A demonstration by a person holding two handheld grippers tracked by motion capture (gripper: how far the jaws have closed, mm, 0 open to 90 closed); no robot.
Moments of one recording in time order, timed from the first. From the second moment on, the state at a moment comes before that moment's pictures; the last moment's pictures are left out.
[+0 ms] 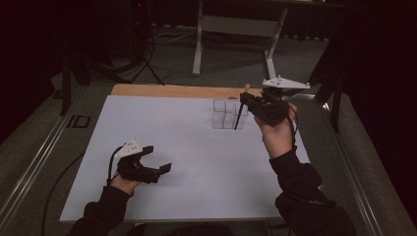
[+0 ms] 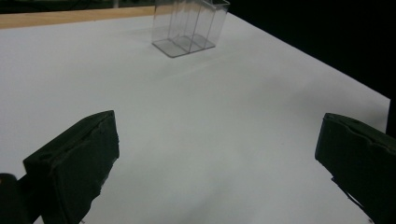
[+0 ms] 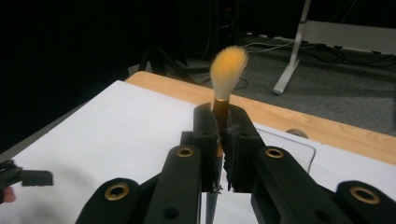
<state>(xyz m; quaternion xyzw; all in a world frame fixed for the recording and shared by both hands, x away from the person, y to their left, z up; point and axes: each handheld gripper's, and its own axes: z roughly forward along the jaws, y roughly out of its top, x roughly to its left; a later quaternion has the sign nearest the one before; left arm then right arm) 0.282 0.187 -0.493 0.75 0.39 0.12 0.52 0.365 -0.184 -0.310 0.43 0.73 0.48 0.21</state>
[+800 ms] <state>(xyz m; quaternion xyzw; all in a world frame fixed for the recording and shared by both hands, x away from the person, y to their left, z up) 0.279 0.198 -0.507 0.73 0.40 0.13 0.54 0.410 -0.186 -0.288 0.43 0.73 0.47 0.25</state>
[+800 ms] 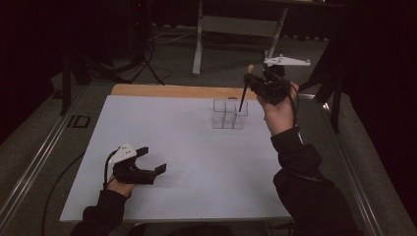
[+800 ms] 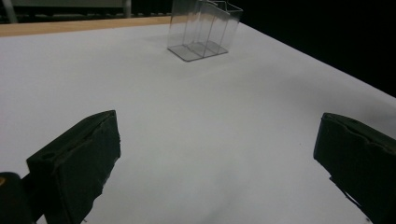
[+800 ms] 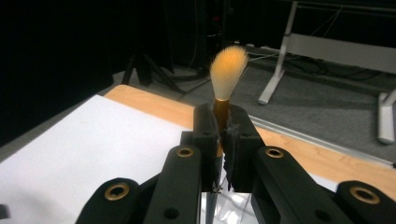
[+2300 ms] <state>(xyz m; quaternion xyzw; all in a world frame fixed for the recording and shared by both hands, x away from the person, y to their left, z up) 0.280 0.205 -0.506 0.73 0.39 0.14 0.54 0.500 -0.159 -0.320 0.46 0.73 0.43 0.26</state>
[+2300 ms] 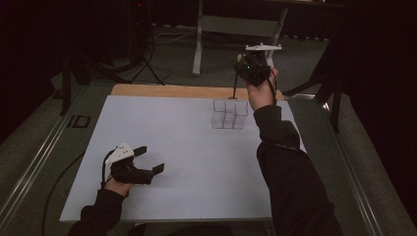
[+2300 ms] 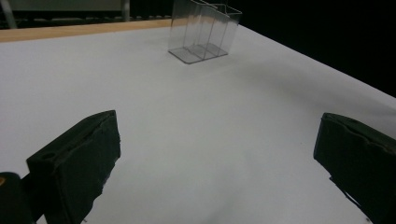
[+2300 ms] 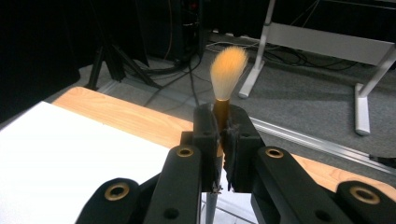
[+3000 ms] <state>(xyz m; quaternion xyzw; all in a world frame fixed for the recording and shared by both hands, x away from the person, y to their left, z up) 0.280 0.206 -0.506 0.73 0.39 0.13 0.55 0.515 -0.159 -0.361 0.48 0.74 0.40 0.26</state>
